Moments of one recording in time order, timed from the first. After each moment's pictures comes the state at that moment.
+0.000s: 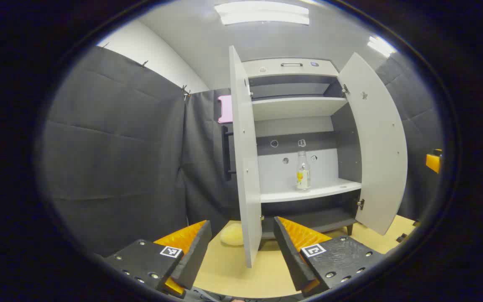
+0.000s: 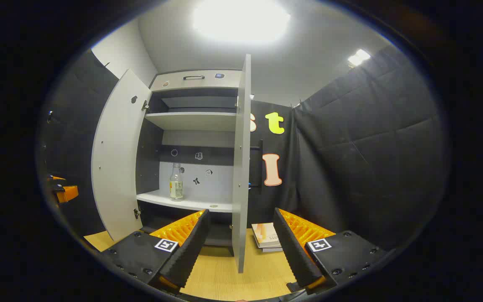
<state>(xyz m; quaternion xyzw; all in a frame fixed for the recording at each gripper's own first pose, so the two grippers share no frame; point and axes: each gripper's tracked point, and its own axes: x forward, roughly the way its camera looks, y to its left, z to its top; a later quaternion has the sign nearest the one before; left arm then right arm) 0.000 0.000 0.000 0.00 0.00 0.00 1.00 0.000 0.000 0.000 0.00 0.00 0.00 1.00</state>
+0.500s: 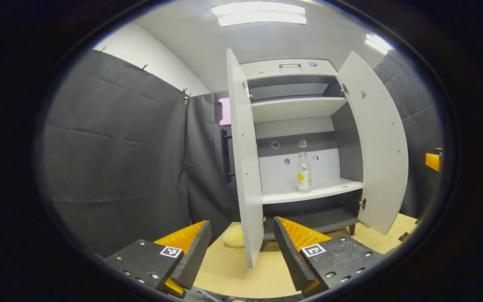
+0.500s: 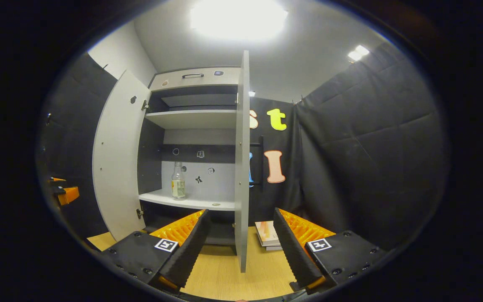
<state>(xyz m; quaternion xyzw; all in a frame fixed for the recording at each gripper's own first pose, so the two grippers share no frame) -0.005 -0.001 0.002 0.01 -0.01 0.01 1.00 0.006 -0.003 -0.002 0.01 0.01 0.01 1.00</state>
